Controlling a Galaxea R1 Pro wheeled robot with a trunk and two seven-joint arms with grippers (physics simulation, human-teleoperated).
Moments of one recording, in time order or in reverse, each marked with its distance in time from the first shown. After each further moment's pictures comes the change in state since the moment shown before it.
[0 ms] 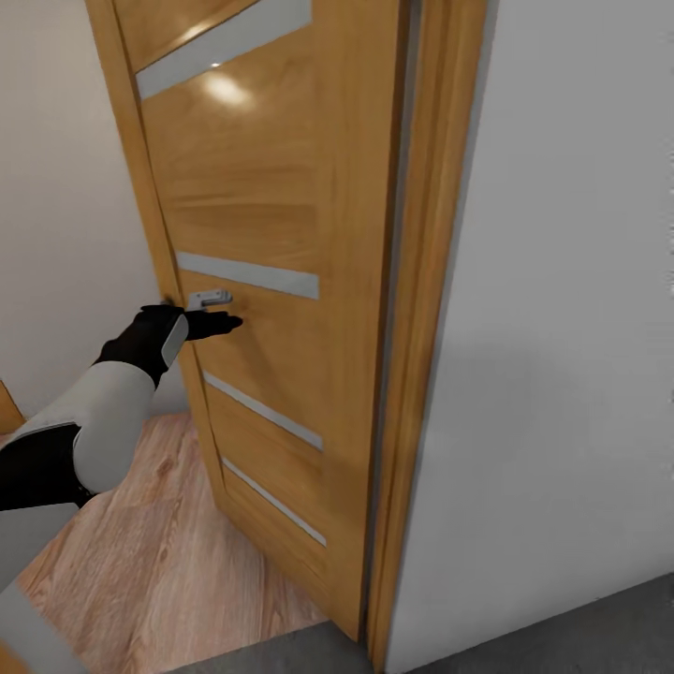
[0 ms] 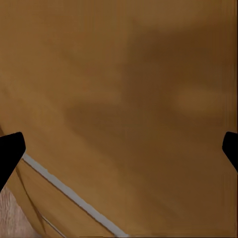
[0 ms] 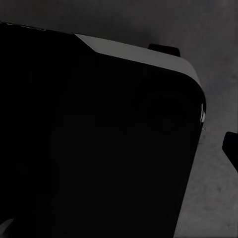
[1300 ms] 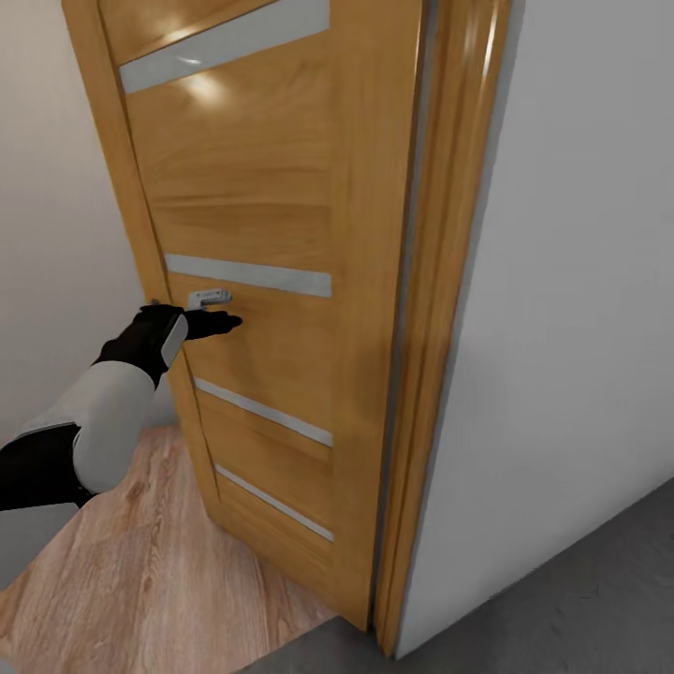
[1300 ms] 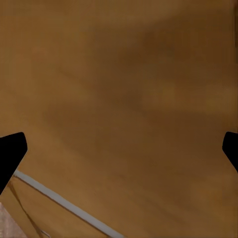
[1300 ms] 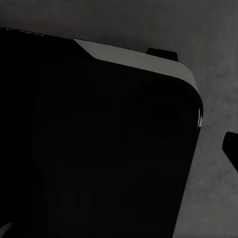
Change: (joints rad) left arm -0.001 0.001 0.000 -0.001 -0.019 -0.007 0.002; right arm -0.007 -0.002 0.000 0.000 0.000 0.000 0.000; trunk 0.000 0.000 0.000
